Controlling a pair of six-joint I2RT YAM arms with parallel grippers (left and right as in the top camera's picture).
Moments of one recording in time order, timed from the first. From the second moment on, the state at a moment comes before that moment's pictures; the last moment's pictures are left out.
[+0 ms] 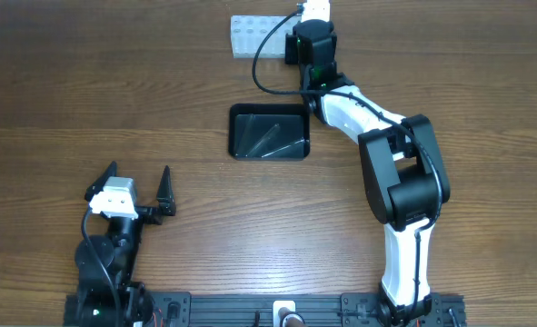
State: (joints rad) left arm -0.02 0.02 0.01 -0.07 0.07 -0.04; right arm 0.34 2.18 1.44 0.35 0.26 0.13
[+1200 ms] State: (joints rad) left arm -0.02 0.02 0.01 -0.07 0.07 -0.04; right arm 0.36 2.03 1.44 0.30 0.30 0.10
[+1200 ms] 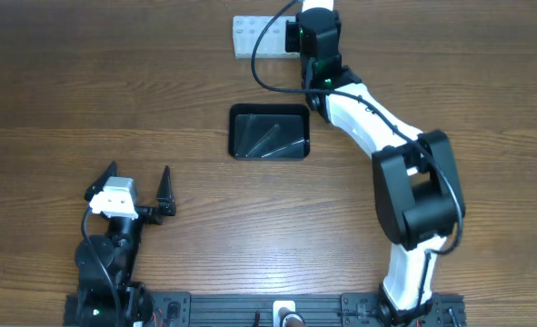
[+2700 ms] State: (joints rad) left arm -0.02 0.02 0.01 -0.07 0.07 -0.04; right arm 0.47 1.88 1.42 -0.50 -0.16 0.39
